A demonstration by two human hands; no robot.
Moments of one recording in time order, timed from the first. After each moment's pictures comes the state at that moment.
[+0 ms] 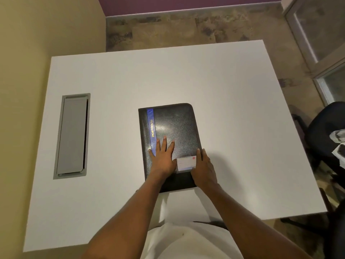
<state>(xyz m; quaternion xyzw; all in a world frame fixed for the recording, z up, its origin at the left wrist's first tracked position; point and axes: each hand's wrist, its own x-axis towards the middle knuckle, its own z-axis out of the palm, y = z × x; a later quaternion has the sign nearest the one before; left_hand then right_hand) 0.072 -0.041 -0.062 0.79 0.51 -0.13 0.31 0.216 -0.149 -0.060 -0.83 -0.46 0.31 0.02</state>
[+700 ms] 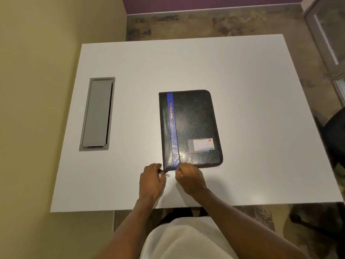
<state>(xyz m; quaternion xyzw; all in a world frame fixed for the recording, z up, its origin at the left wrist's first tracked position) -0.085 -0.164 -0.057 0.70 0.63 0.02 0.33 0.084 -0.203 -0.032 -0.73 -0.64 0.22 0.09</state>
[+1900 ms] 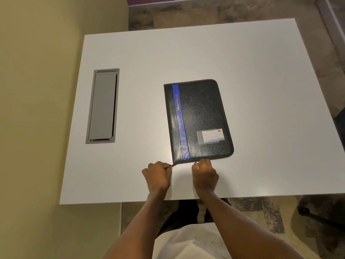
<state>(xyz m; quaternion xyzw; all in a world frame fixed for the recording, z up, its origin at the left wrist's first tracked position) -0.085 -0.171 -0.058 0.66 0.70 -0.01 0.28 0.061 -0.226 -0.062 -0.90 -0.37 0.18 0.10</state>
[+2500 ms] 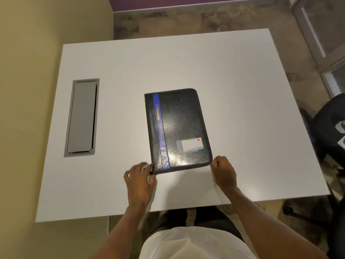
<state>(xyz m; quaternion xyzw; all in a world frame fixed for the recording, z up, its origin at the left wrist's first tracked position) -0.075 -0.171 -0.059 0.77 0.61 0.02 0.19 0.232 -0.251 -0.076 -0.88 -0.36 0.27 0.15</state>
